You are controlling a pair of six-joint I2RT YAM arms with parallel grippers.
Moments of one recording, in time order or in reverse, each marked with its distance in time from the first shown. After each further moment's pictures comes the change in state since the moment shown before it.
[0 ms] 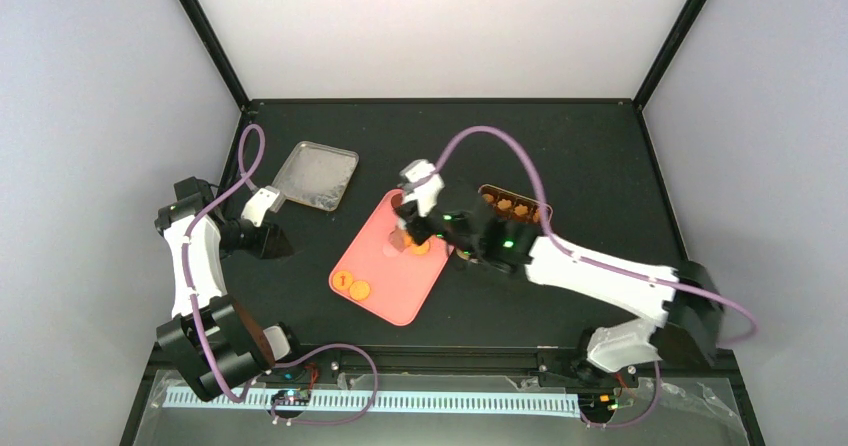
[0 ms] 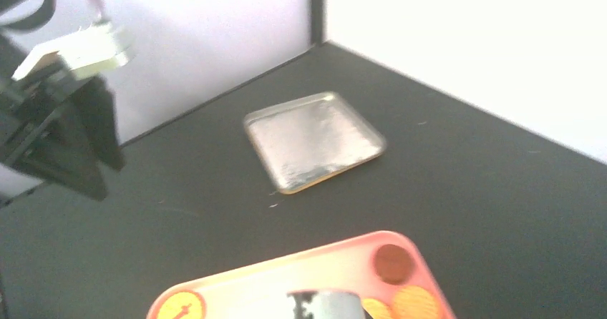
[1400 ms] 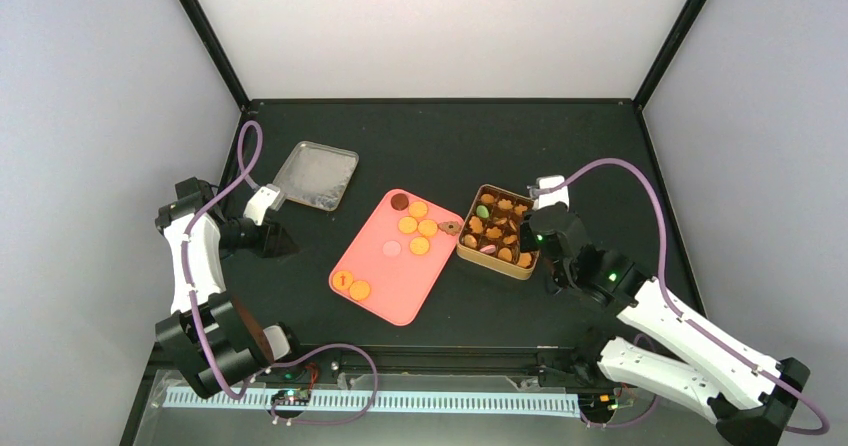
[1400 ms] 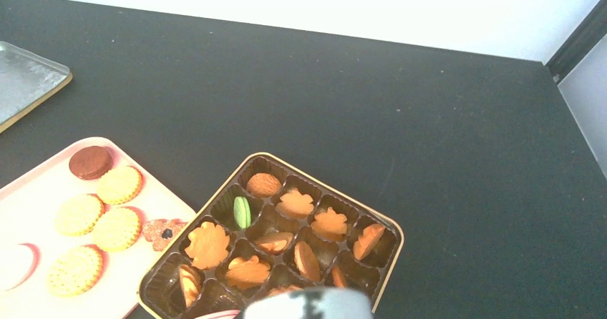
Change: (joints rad) left arm 0.000 0.016 0.002 -0.019 0.092 0.027; right arm -0.240 -0.630 -0.303 -0.563 0.429 0.206
